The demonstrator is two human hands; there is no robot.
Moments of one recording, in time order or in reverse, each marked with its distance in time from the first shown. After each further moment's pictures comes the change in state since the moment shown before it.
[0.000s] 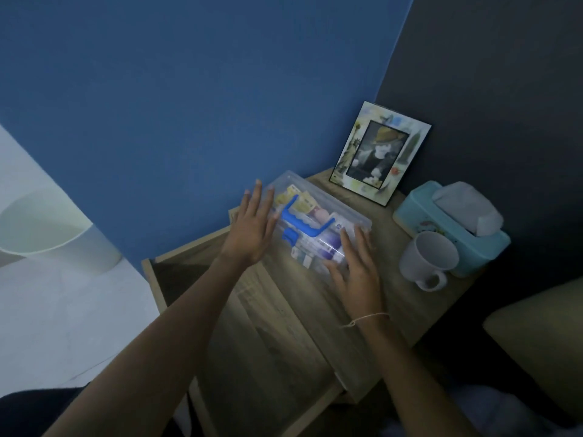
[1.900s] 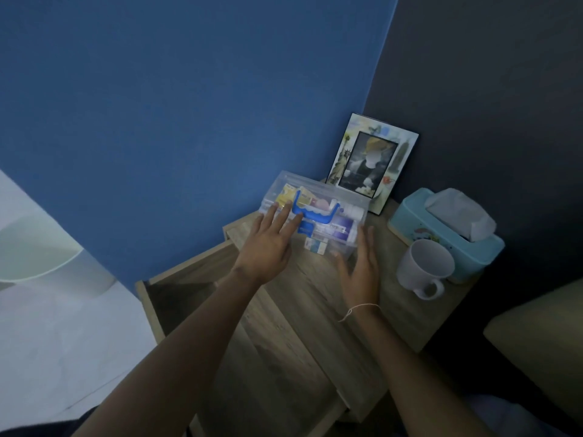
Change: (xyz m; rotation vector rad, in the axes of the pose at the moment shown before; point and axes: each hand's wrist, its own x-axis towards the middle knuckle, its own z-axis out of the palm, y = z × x) left_hand 0.006 0.038 0.001 0.337 -0.093 0.273; right_hand 0.035 0.031 0.029 0.286 0.251 0.136
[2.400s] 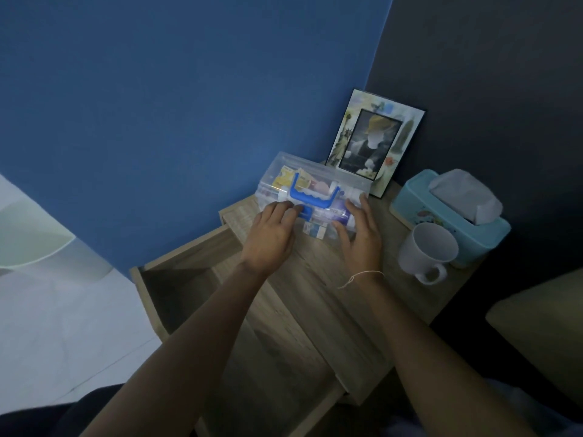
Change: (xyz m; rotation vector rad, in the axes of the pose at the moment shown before) left_hand -0.003 0.014 0.015 -0.080 0.146 -0.028; right_hand 0.033 0.003 0.000 -0.095 0.022 -0.168
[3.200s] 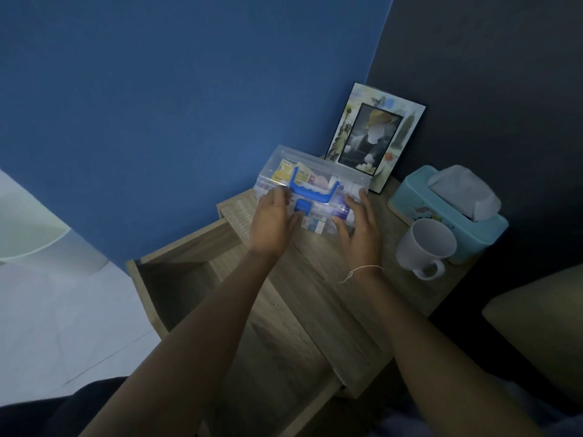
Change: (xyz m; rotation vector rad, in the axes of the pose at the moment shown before) left_hand 0.017 0.003 0.015 -0.322 0.135 -0.260; right_hand -0.002 -0.010 -0.008 -0.009 -0.021 0.009
